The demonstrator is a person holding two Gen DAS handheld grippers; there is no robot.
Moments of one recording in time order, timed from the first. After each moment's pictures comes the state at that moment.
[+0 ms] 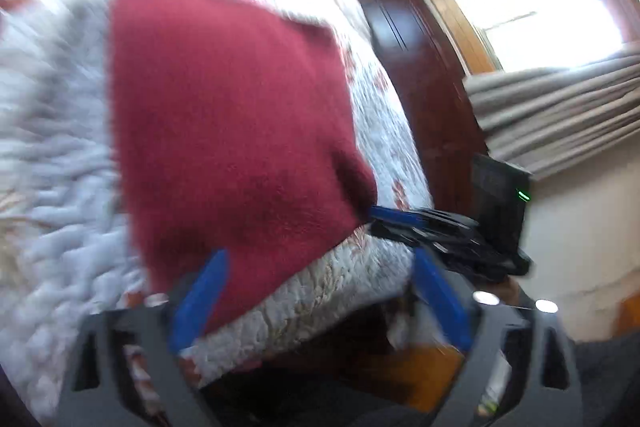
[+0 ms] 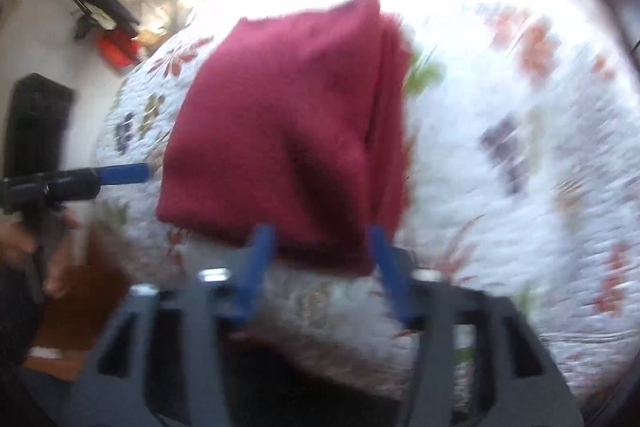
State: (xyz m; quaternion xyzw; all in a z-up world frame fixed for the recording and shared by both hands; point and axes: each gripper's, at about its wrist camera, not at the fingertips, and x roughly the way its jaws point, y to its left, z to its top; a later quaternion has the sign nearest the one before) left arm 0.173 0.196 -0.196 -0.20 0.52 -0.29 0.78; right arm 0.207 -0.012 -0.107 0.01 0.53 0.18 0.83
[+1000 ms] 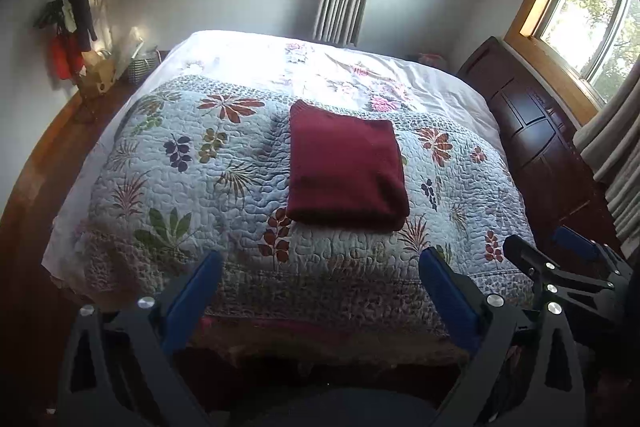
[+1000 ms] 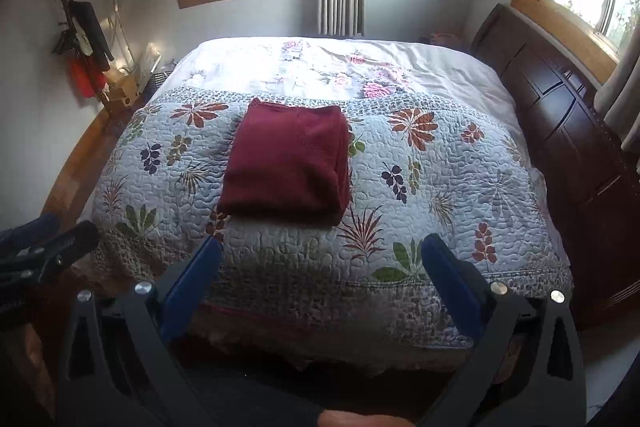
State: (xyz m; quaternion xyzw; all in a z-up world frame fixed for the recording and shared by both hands) left arm -0.062 0.155 0.002 -0.10 0.45 0.00 0.89; right arm 0.012 -0.012 0.091 -0.03 0.44 0.09 0.89
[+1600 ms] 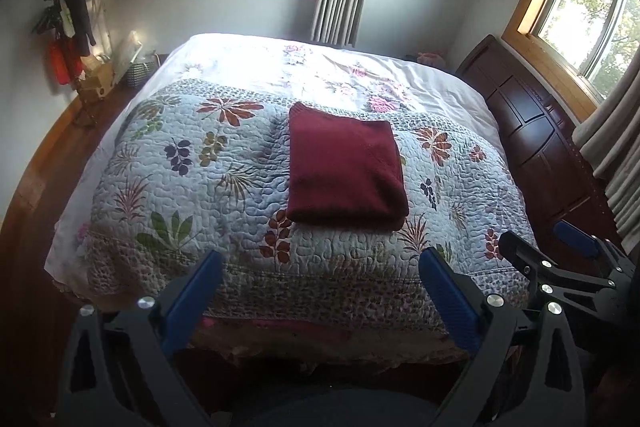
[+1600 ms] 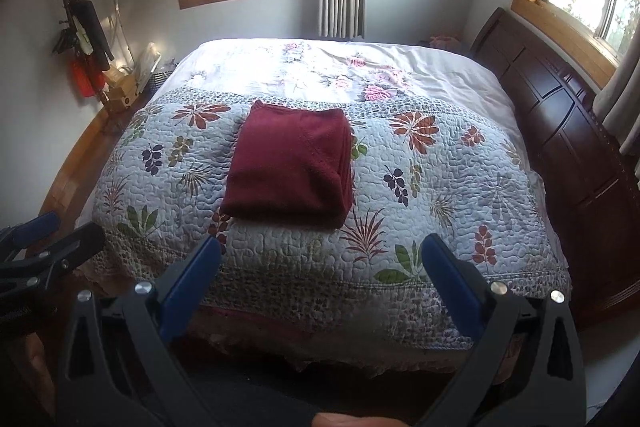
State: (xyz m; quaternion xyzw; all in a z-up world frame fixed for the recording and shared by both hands) left arm -0.062 0.156 0.004 -0.09 0.44 0.01 0.89; right arm 0.011 -0.004 0.090 -0.04 0.44 0.09 0.89
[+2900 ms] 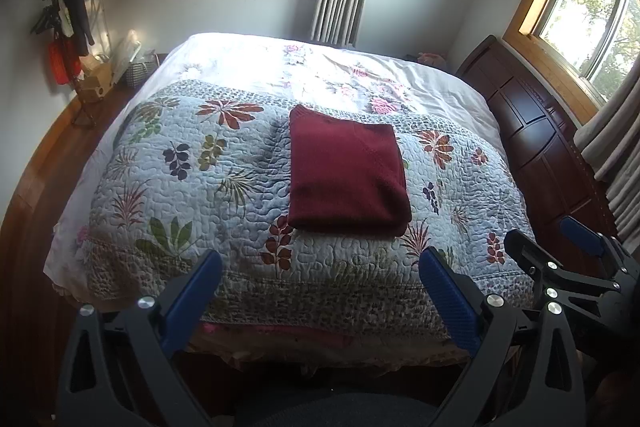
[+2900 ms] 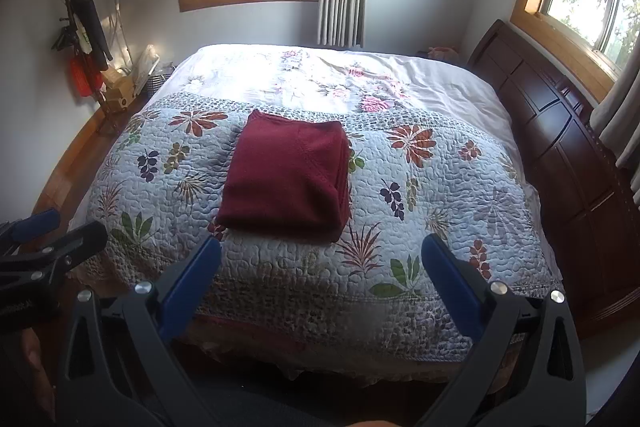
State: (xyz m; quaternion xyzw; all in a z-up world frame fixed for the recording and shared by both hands) left arm -0.049 0.162 0.002 -0.10 0.44 0.00 0.89; right arm 0.018 0.001 0.097 -0.05 0.42 0.08 0.90
